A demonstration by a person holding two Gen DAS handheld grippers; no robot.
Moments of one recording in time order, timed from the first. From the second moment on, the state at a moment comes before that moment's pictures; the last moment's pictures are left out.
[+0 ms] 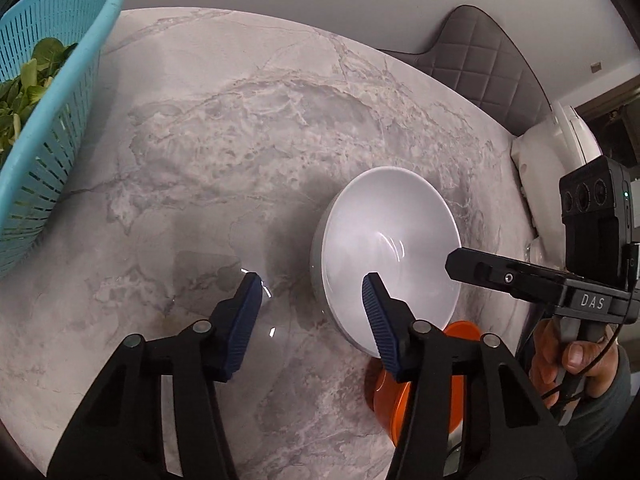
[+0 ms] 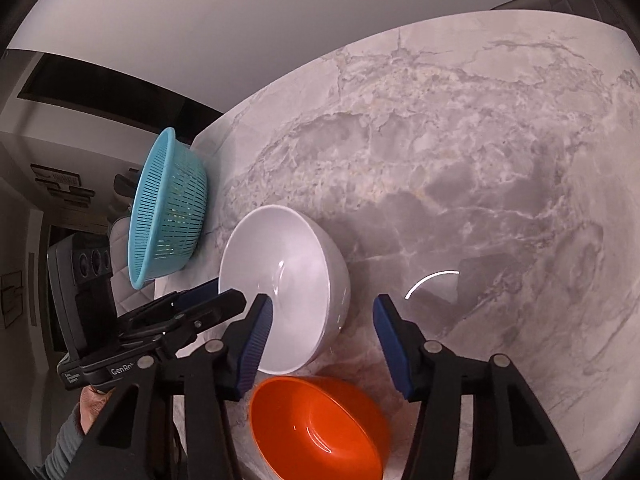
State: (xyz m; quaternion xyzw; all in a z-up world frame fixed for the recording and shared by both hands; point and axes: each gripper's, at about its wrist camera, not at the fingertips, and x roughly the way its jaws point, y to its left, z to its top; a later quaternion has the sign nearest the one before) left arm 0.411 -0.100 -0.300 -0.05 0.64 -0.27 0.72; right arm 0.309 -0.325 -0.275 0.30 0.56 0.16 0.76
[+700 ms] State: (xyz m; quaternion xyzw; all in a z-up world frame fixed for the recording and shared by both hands) left arm 0.427 -0.120 -0.320 -0.06 0.65 -0.29 0.70; right arm 0.330 -0.319 -0.299 0.31 0.58 0.16 0.73
